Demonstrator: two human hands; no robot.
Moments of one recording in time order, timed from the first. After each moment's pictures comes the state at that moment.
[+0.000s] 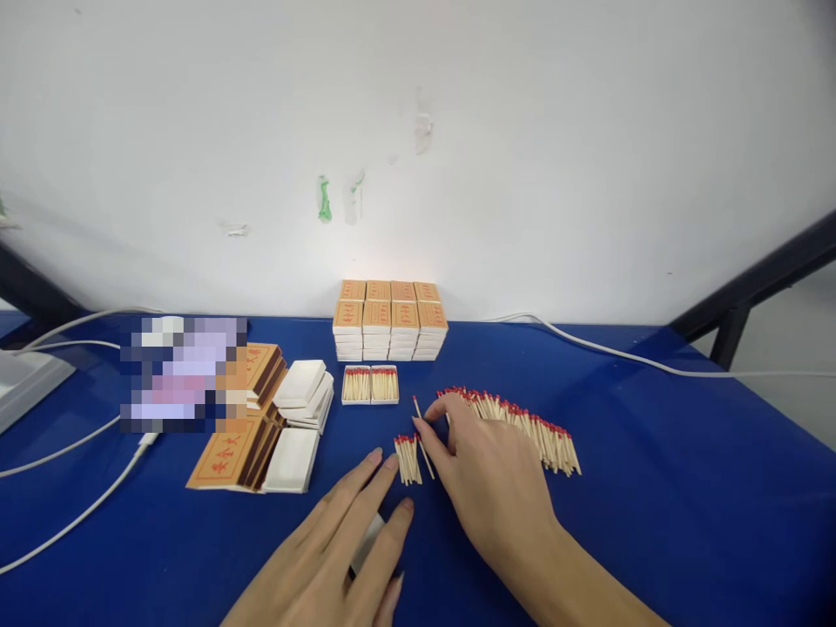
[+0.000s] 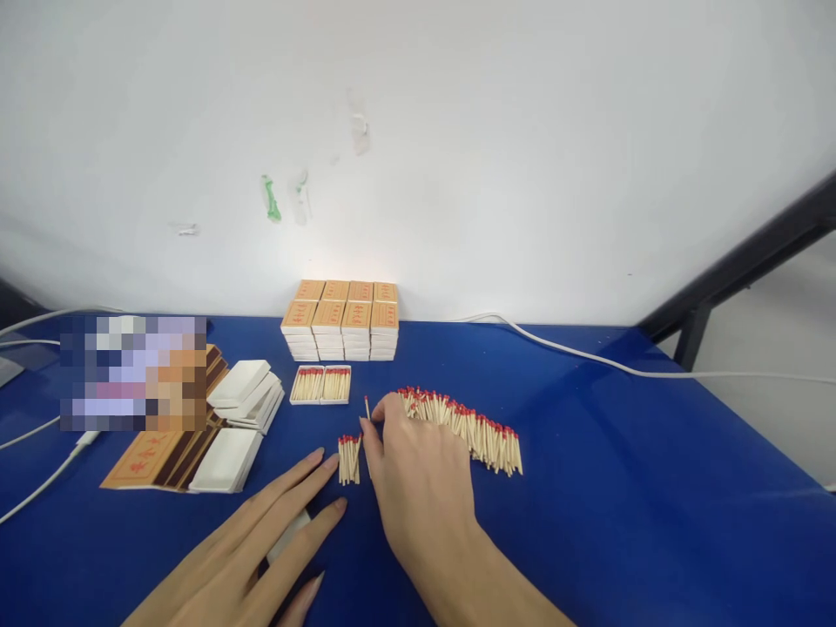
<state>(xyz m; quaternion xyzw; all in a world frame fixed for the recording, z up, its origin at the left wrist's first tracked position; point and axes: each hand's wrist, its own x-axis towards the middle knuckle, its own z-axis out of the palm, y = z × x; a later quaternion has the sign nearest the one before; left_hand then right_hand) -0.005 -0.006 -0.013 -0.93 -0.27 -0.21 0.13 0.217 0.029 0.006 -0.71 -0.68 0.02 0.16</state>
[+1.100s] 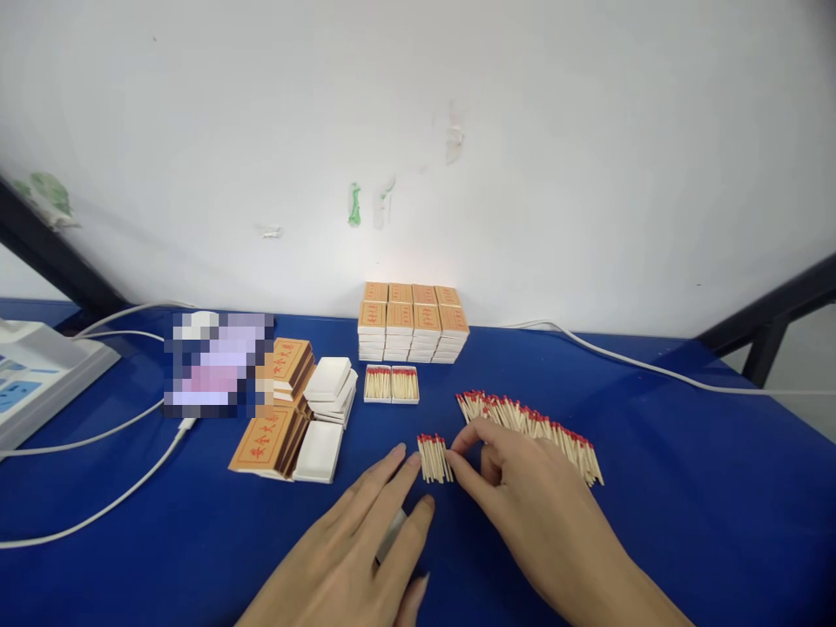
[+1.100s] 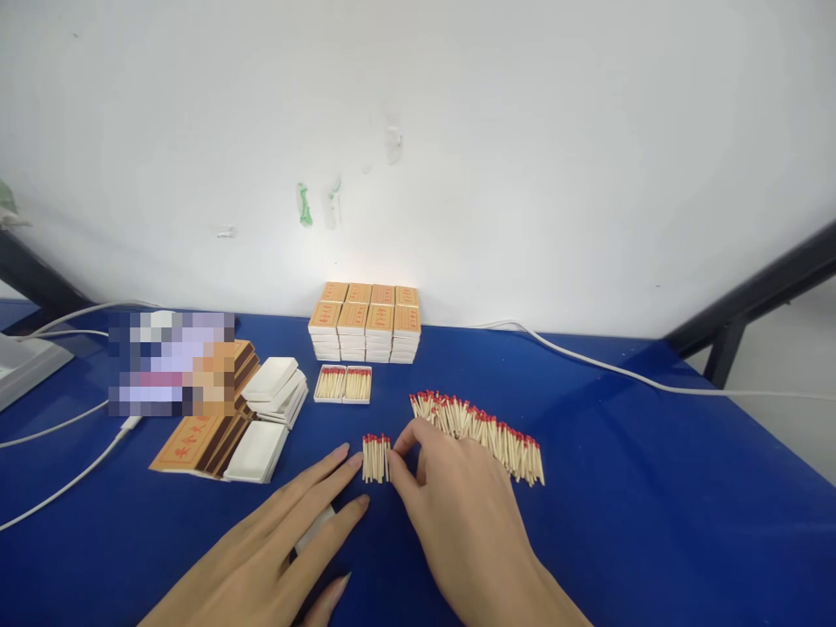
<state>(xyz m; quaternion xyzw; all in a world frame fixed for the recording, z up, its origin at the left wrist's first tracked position) 0.000 -0.006 -0.010 -0.92 -0.26 -0.26 0.10 0.229 0.011 0.030 -0.72 -0.65 0.21 0.14</state>
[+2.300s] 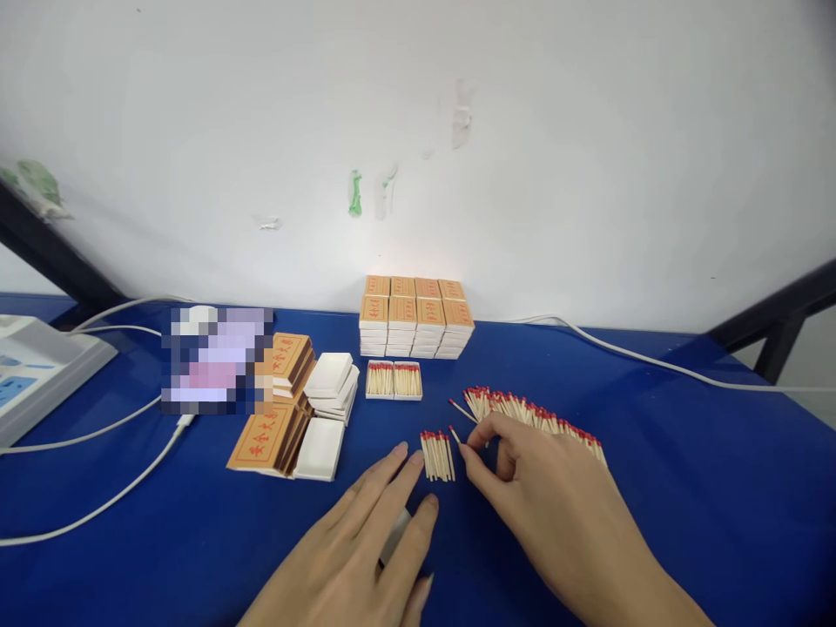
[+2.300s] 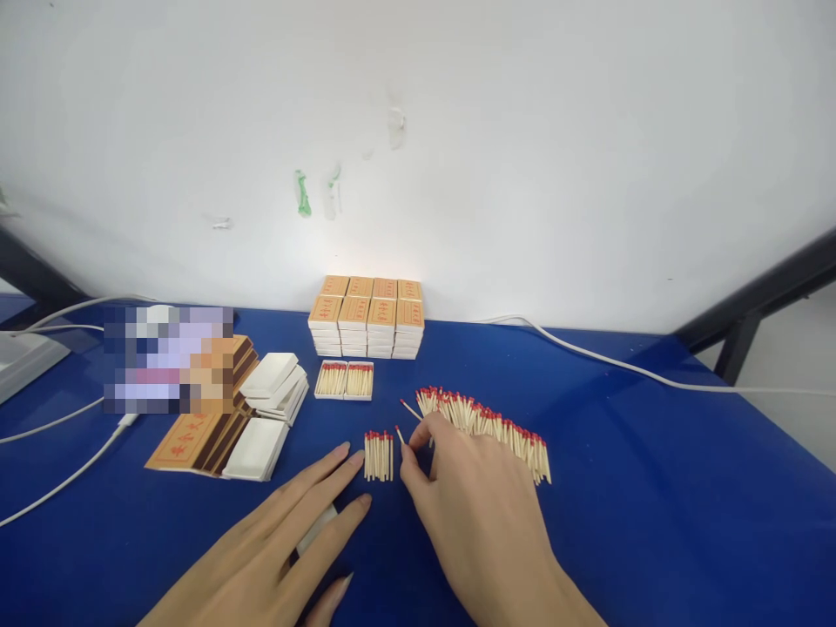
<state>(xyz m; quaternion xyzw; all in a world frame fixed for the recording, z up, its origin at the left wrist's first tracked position) -0.001 -0.007 -0.011 -0.92 -0.27 -0.25 0.11 0.238 0.012 0.025 -0.71 -0.68 0.10 0.16</state>
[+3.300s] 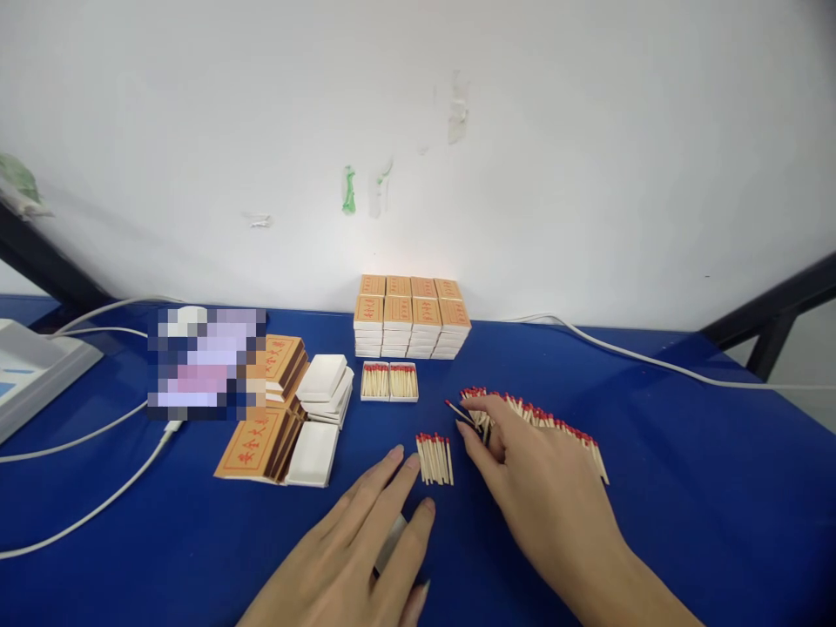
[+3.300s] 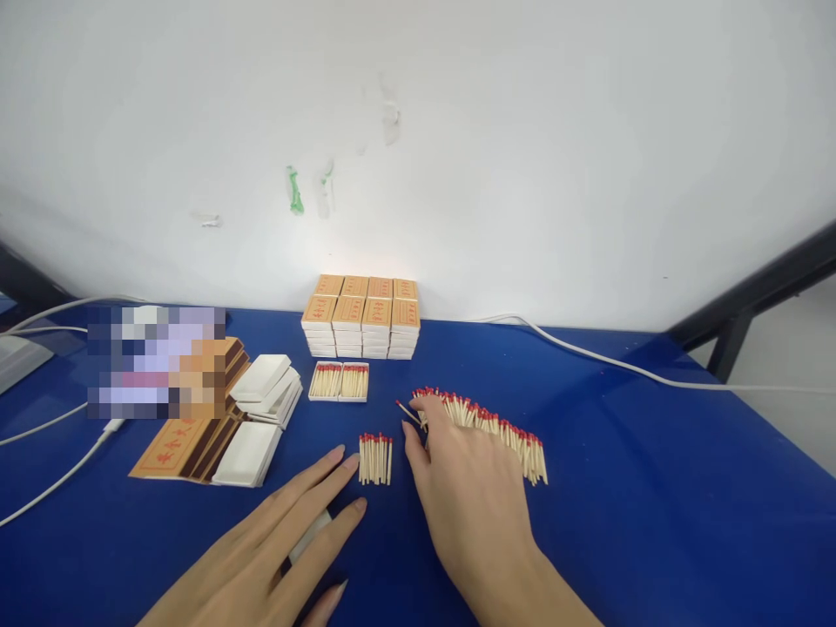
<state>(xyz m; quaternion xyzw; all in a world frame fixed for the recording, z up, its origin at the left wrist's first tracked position) -0.002 -0.006 -0.014 -0.92 -0.28 -0.24 0.11 0.244 0.021 0.003 -0.69 -0.69 -0.01 0.20</state>
